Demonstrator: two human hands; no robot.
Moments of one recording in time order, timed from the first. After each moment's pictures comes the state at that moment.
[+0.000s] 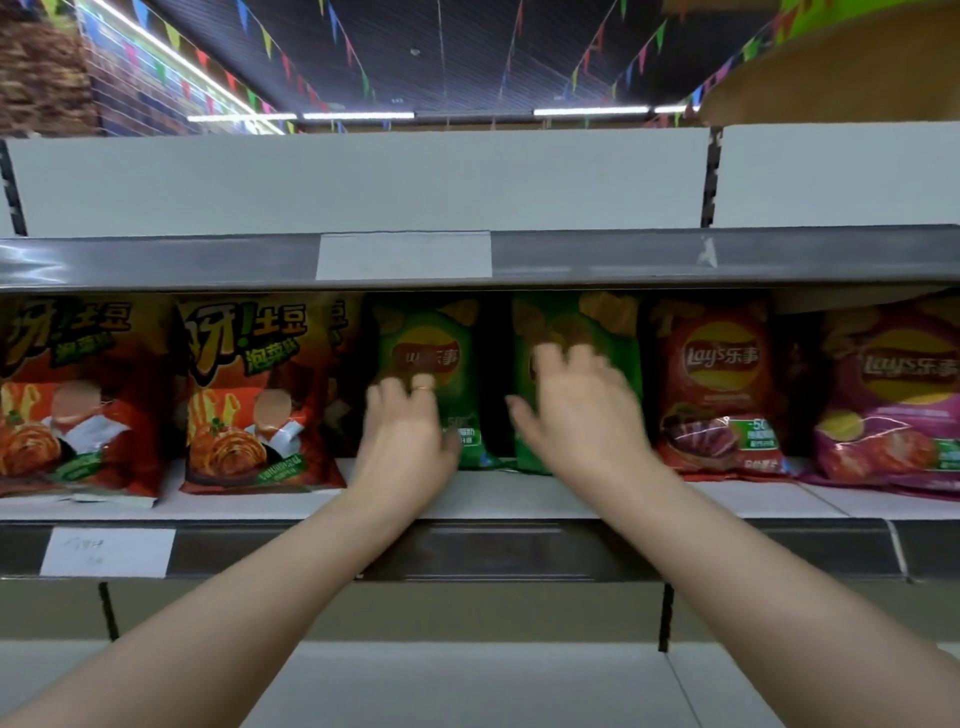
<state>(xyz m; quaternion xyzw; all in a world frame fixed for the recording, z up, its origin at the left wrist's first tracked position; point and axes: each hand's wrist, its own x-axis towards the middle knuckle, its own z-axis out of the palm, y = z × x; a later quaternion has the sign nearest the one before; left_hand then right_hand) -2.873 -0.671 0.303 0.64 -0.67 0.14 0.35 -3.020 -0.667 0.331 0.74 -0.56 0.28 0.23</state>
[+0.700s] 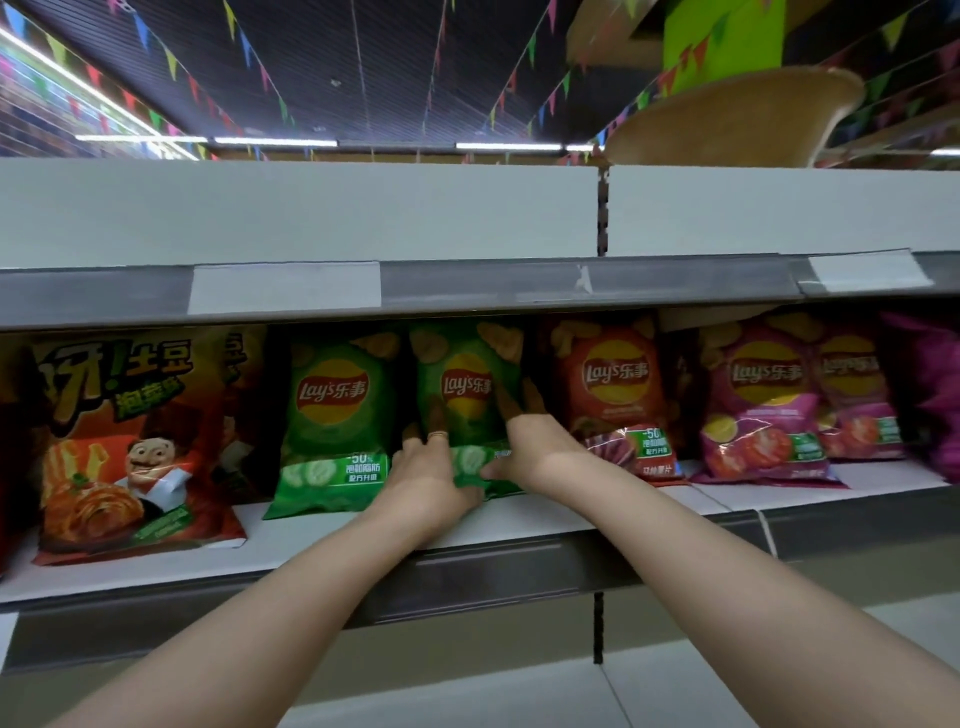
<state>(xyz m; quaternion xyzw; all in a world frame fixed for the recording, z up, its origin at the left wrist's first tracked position) -2.944 -0.703 0.299 0.64 -0.73 -0.06 0.24 -3.067 -0.706 0.325 0.75 -0.63 0.19 -0.03</state>
